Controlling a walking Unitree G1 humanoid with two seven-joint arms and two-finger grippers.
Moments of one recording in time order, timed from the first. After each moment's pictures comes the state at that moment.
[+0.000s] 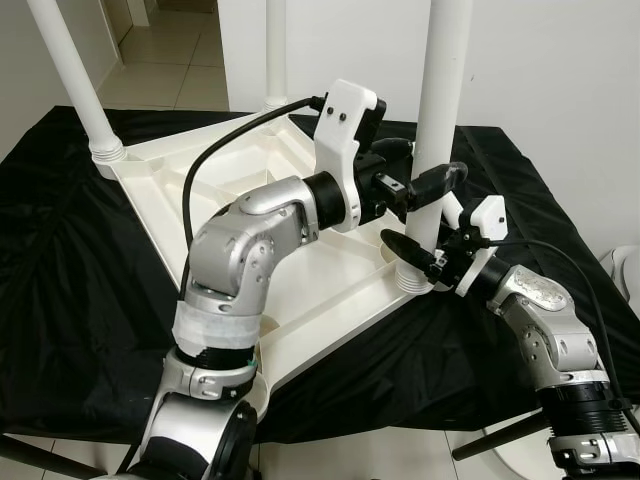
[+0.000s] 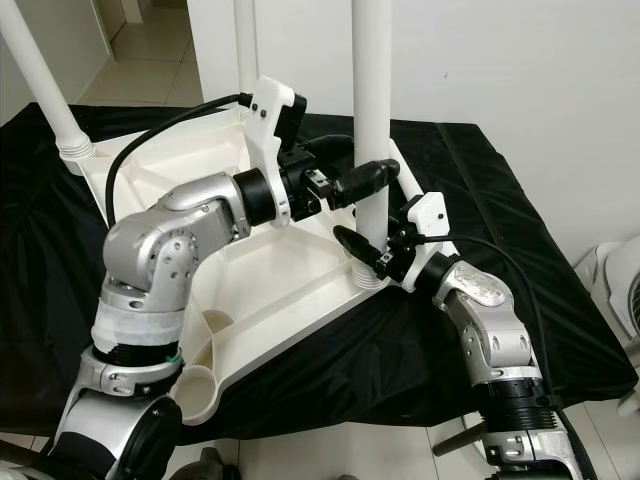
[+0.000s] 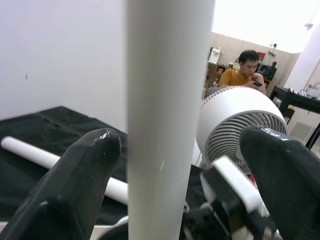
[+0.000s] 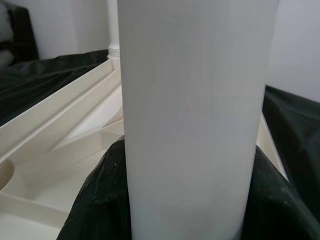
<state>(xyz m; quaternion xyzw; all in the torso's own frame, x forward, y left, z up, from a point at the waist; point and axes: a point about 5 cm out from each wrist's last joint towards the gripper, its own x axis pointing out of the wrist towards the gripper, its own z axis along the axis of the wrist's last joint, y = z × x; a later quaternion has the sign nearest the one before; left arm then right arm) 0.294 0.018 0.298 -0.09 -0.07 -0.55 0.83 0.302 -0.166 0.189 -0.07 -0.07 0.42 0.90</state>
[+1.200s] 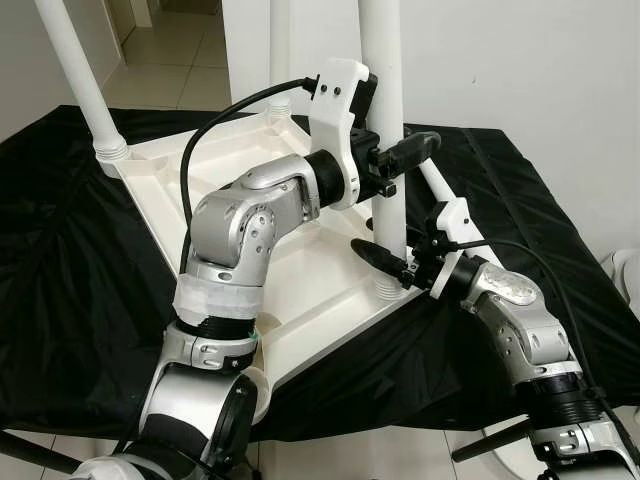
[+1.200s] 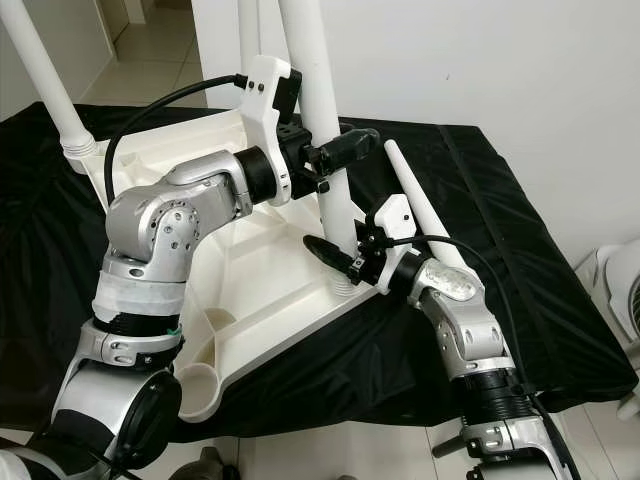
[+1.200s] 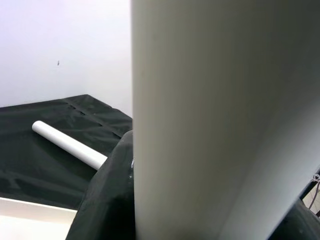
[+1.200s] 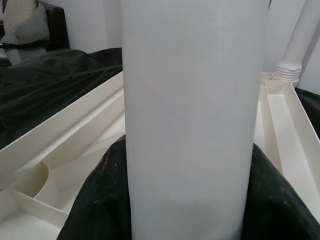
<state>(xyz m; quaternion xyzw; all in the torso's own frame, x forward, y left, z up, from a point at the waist) 0.318 0.017 0.300 -0.11 -0.03 -0.50 0.86 0.307 -0.144 0.187 -0.06 -0.07 0.45 0.89</state>
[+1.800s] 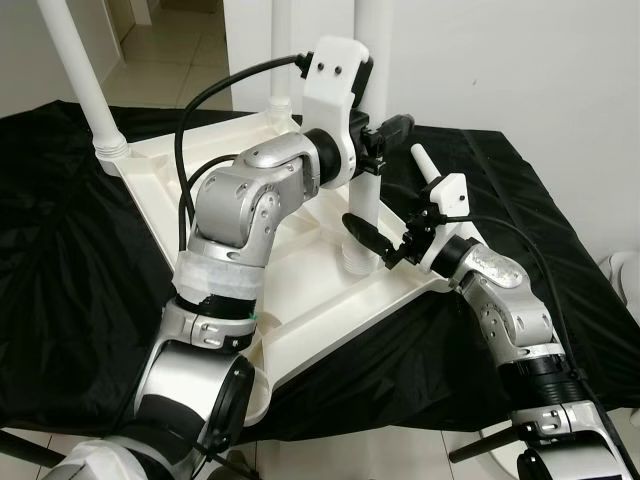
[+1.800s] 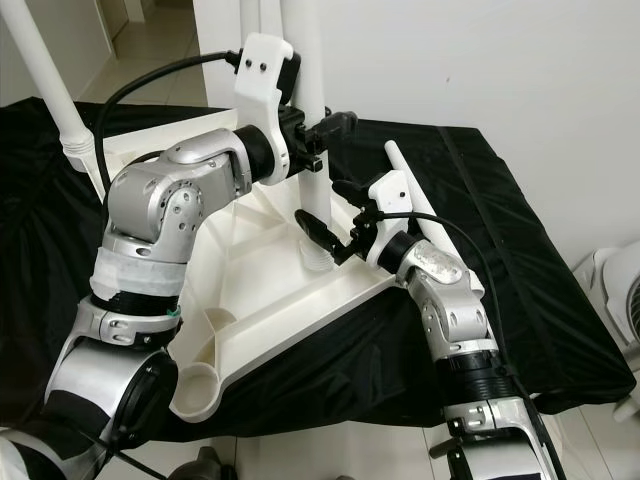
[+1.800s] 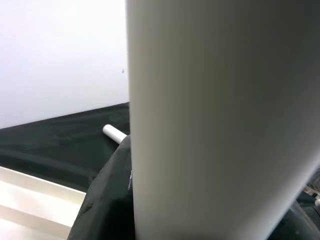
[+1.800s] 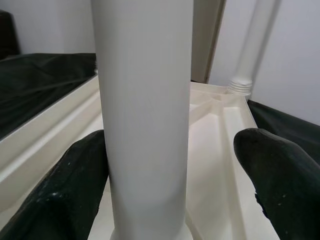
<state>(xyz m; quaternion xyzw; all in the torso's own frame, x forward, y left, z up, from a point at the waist) 0.334 0.021 0.314 -0.04 -0.04 -0.39 0.92 0.326 -0.134 0.204 -0.06 -0.10 0.36 0.92</state>
